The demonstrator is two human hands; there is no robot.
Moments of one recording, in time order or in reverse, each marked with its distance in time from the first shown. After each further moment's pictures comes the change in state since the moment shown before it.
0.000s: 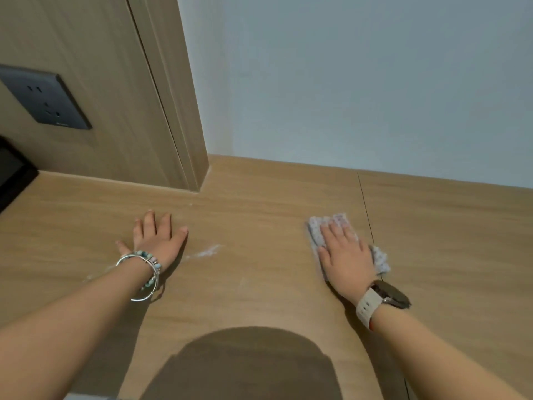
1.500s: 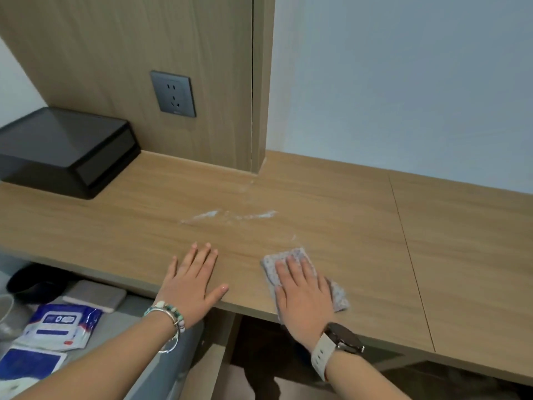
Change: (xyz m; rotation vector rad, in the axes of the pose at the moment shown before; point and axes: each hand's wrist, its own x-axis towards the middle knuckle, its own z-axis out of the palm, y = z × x) left_hand -0.149 -0.126 0.046 0.345 0.100 0.429; right_hand -0.157 -0.140 0.056 0.059 0.000 -0.206
